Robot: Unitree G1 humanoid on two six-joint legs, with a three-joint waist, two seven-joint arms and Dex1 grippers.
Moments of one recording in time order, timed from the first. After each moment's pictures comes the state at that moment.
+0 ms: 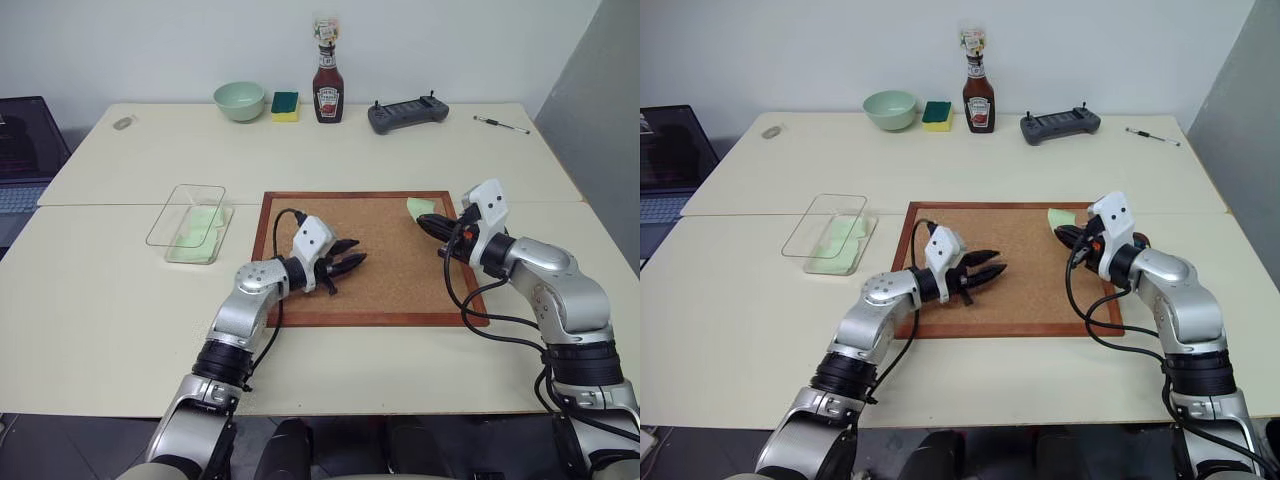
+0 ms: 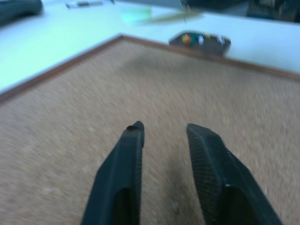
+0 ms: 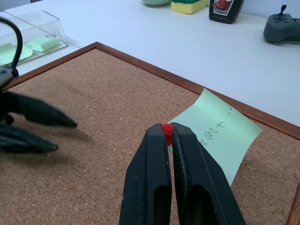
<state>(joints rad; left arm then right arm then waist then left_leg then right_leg) -0.52 0.24 -0.14 0.23 -0.17 0.18 -0.81 -0.48 -0.50 -0.05 -0.09 0.33 0.59 0.67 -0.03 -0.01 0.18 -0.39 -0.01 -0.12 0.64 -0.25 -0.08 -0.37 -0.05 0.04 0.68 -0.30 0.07</state>
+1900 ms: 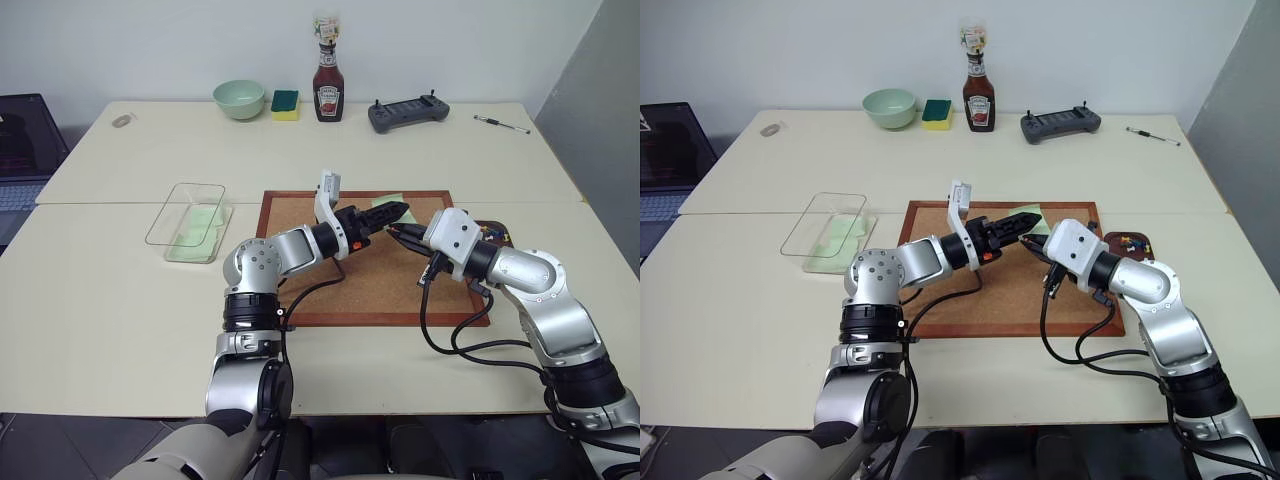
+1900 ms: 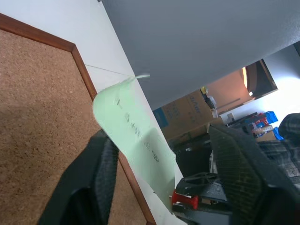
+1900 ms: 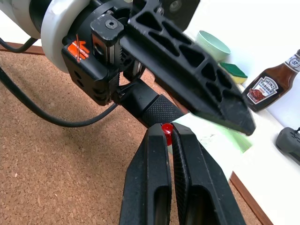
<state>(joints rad) -0.82 -0.04 0.30 0.28 -0.80 1.15 -0.40 -0.41 -0.57 0.14 -0.24 0.08 0.18 0.75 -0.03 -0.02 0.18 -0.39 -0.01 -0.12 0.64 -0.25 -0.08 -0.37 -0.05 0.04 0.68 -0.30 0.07</state>
